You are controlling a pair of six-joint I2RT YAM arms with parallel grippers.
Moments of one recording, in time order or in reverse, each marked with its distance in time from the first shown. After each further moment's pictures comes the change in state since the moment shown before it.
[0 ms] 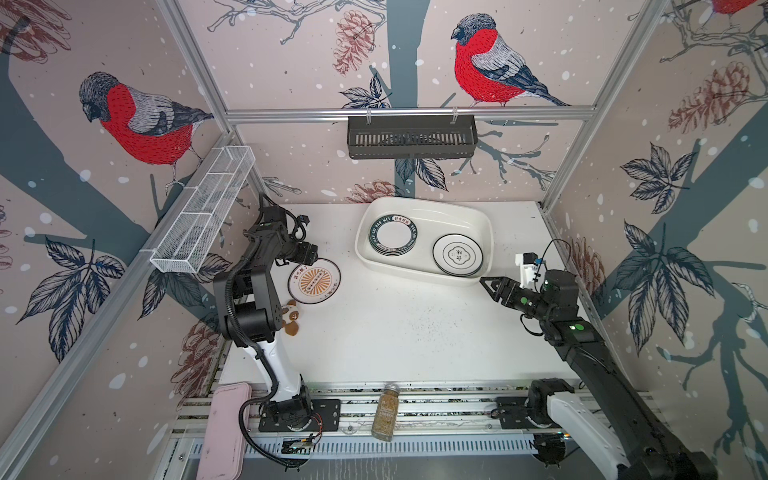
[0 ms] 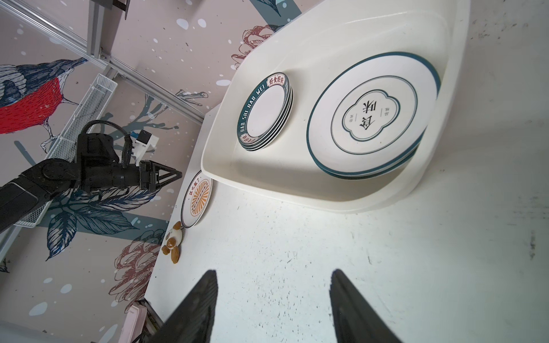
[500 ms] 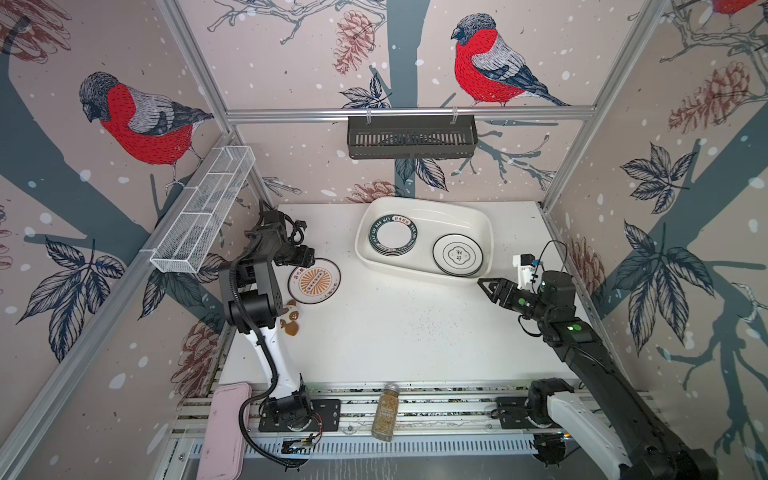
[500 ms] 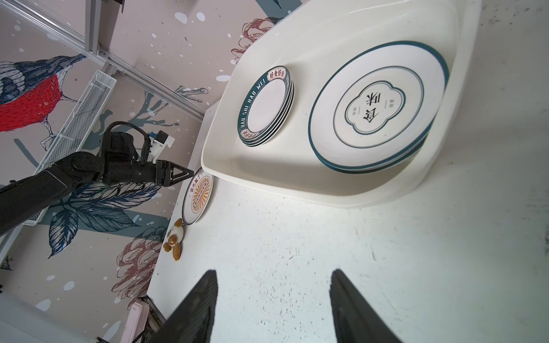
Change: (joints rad) left arm 0.035 0.132 0.061 -0.008 -0.008 0.000; right arm 0.020 -0.002 -0.014 0.007 0.014 0.014
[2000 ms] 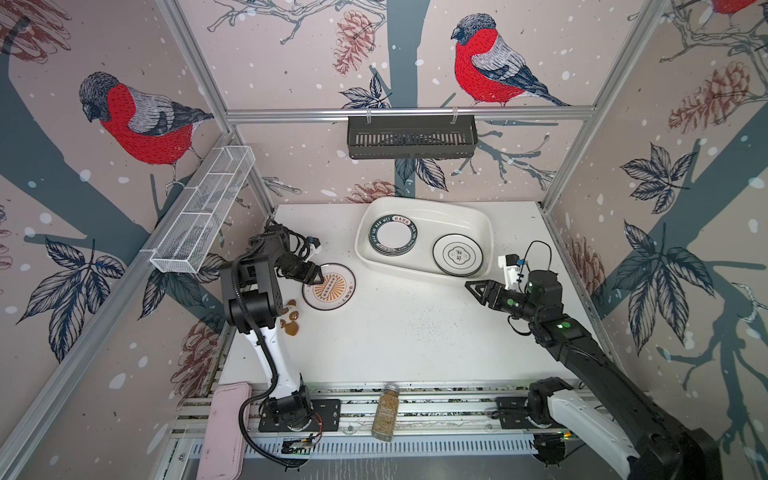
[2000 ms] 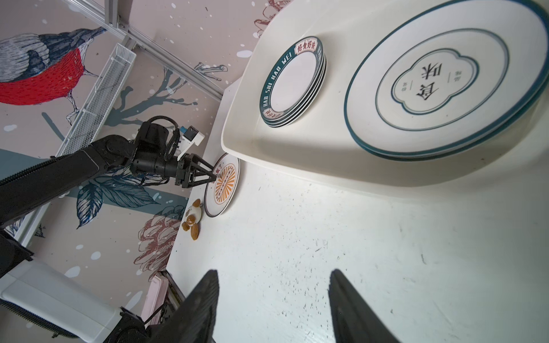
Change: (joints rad) left arm -0.018 -0.008 -0.113 -0.142 0.186 0.243; right arm 0.148 0.063 -0.016 0.102 0.000 0.060
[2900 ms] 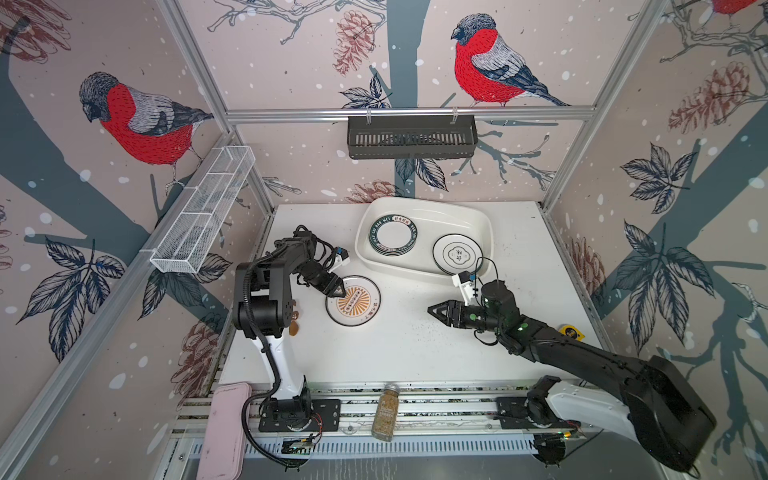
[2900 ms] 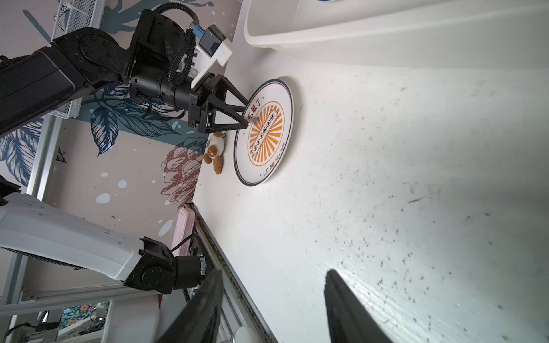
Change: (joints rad) left arm -0.191 -0.101 -0.150 -0.023 0.055 0.061; right arm 0.397 0.277 -0.065 0.305 0.076 0.178
